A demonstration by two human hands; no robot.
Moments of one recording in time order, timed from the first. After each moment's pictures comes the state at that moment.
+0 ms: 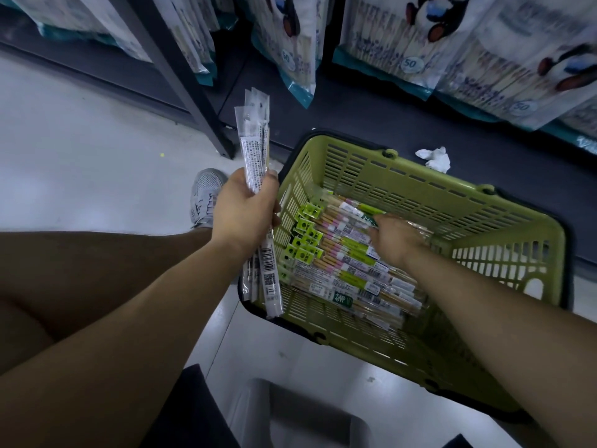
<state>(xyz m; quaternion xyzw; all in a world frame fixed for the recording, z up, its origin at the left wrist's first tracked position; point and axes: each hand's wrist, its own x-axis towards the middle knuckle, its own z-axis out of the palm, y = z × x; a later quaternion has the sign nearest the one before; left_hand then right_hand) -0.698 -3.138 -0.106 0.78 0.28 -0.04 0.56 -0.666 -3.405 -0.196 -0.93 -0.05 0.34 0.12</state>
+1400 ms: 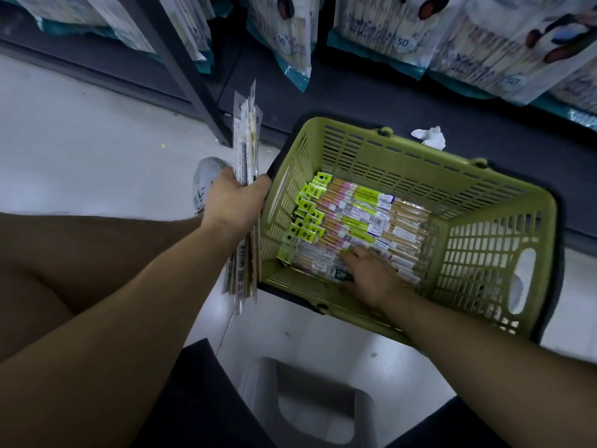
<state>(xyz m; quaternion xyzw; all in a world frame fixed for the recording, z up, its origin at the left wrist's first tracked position) -0.713 -3.122 -0.101 0.81 0.33 -0.11 0.47 -0.777 -3.386 -0.220 -0.91 -0.18 0.36 0.09</state>
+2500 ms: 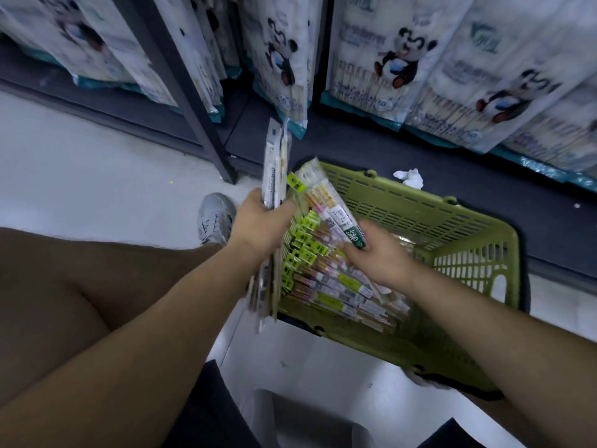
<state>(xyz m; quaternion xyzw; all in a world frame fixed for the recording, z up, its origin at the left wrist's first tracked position) -0.706 -3.152 -0.057 0.78 0.28 -0.12 0.54 -0.707 -3.377 -0.105 -0.87 -0.05 0.26 0.42</state>
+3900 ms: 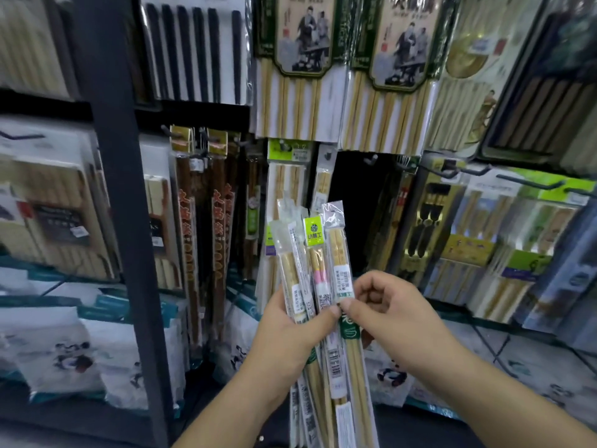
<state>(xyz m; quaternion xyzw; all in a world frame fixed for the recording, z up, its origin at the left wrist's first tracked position) -0.605 -3.186 0.217 0.60 -0.13 -0.01 0.79 -0.642 -3.346 0.284 -0.84 -0.06 -0.10 0.53</state>
